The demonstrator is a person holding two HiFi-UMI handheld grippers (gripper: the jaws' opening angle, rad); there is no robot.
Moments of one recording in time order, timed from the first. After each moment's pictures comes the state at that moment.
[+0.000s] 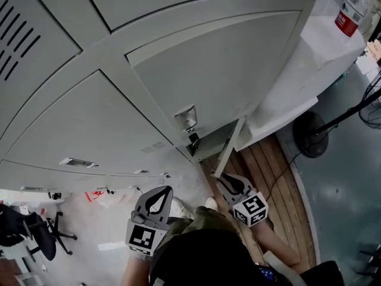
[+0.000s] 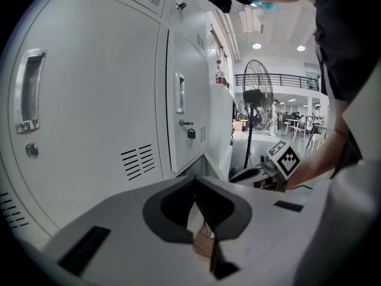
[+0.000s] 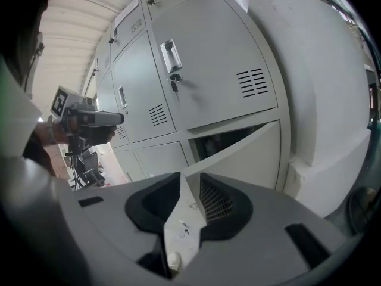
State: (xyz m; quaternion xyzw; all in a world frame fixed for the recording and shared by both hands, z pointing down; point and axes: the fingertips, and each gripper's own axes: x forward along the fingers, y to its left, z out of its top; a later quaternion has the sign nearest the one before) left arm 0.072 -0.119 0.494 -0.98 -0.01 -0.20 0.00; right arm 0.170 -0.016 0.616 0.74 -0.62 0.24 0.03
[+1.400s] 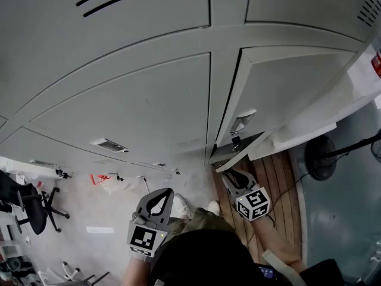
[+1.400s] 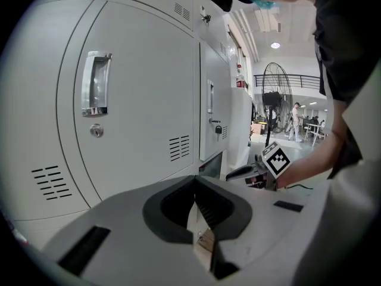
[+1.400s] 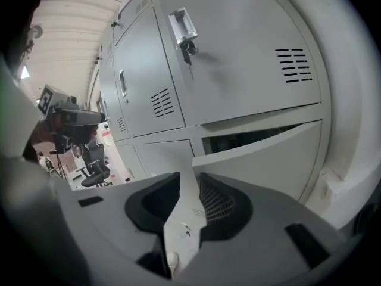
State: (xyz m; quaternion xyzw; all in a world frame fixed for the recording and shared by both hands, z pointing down) left arm 0.005 -0.174 0.499 -0.98 0.08 -0.20 -0.03; right arm 0.160 -0.093 0.629 0.71 -0.66 0.24 0.06
